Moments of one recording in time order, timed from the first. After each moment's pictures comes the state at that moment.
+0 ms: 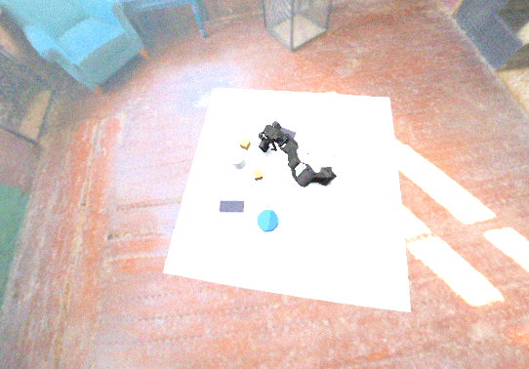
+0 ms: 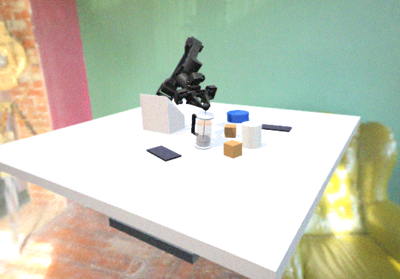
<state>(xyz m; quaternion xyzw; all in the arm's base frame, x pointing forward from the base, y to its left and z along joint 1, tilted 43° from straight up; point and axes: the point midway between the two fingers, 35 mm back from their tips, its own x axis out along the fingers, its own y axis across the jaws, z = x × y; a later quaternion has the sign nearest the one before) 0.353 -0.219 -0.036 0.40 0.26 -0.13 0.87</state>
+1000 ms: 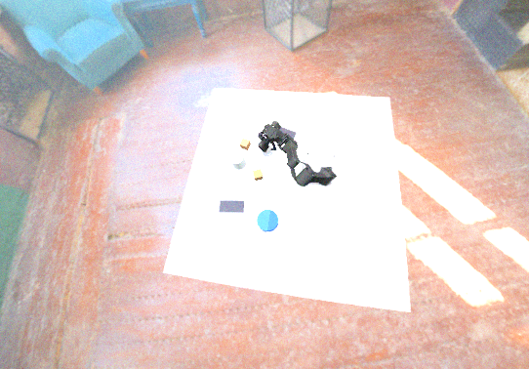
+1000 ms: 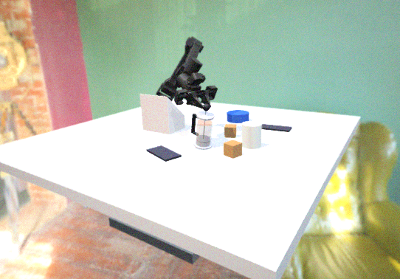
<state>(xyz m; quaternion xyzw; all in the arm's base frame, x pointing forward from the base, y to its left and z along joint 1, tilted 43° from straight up) 0.356 -0.220 -0.038 0.40 0.27 -0.13 0.87</state>
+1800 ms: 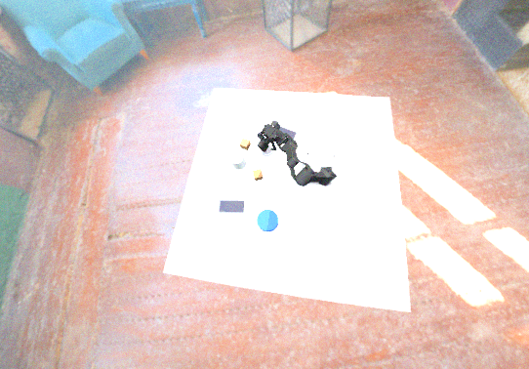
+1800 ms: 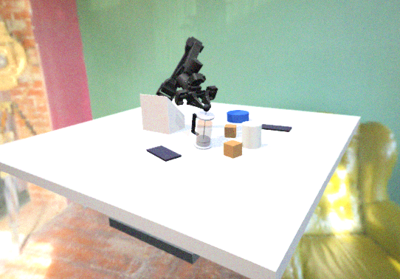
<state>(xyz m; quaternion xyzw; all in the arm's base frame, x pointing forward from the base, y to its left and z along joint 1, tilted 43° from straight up) 0.358 -0.221 -0.039 0.40 0.27 -0.13 0.87</state>
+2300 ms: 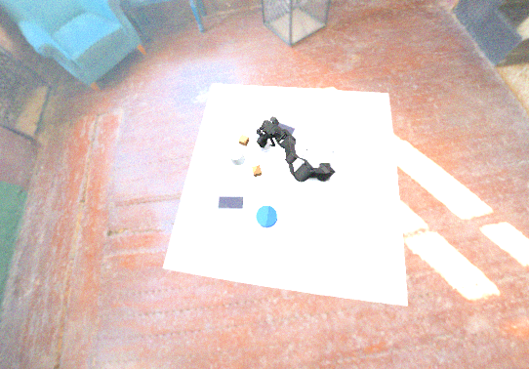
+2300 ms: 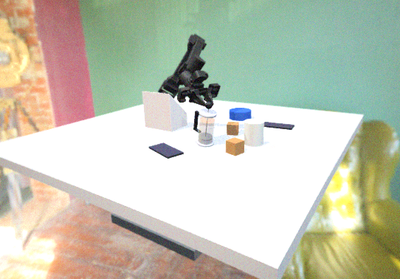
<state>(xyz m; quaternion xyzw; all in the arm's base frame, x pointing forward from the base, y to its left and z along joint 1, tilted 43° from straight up) 0.359 -0.221 -0.039 0.40 0.27 -0.13 0.87</state>
